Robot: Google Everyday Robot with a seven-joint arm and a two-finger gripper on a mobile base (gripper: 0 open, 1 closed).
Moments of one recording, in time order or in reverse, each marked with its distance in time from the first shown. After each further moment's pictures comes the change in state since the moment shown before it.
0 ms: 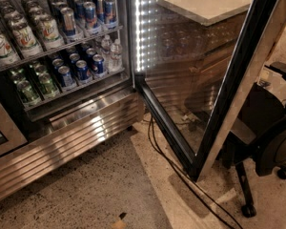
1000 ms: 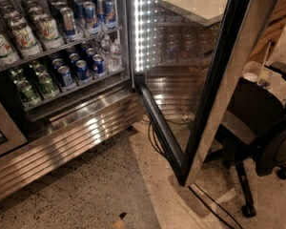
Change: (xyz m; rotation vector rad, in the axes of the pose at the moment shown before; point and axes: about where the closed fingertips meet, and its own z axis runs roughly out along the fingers) arm -0.020 0.039 0.030 -0.160 -0.032 -0.032
